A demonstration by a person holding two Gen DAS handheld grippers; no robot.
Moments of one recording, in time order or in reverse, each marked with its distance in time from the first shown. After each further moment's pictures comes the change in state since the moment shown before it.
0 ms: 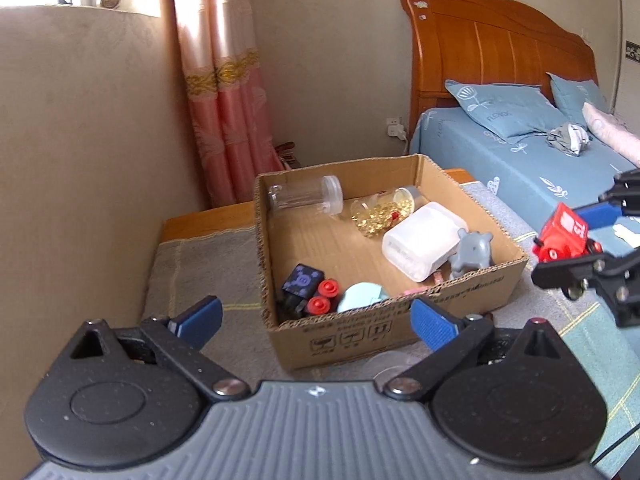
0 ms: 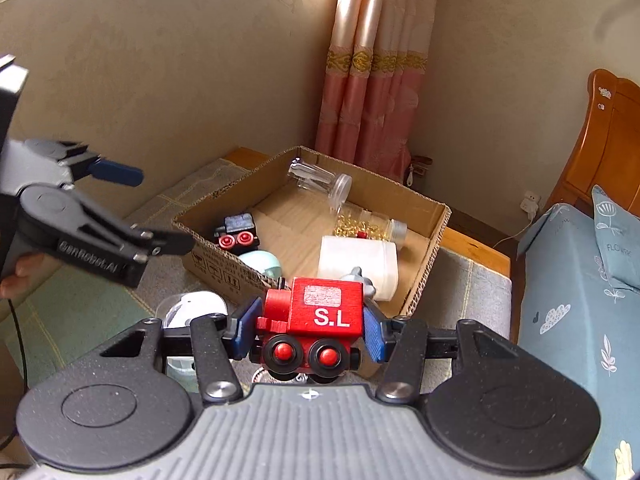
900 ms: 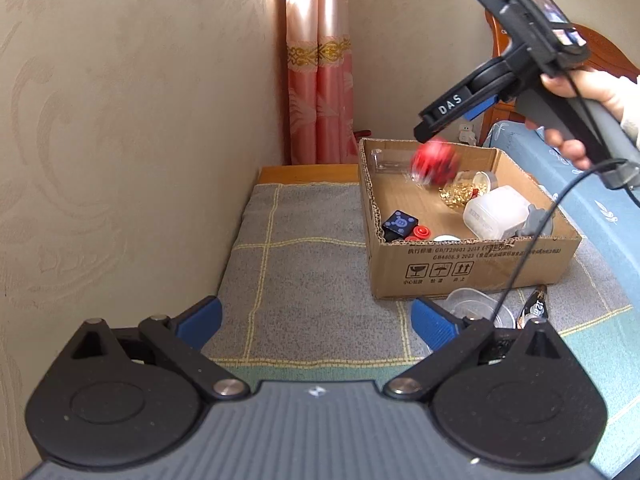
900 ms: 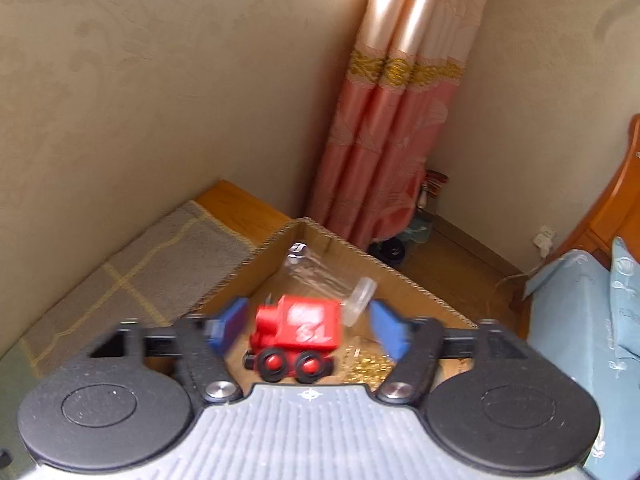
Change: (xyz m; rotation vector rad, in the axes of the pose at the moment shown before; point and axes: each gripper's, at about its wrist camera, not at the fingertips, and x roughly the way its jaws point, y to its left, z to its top) left arm -0.042 0.047 -0.056 -0.161 0.022 0.143; right arm 0.147 0.018 0.140 -0.096 0.080 -0.062
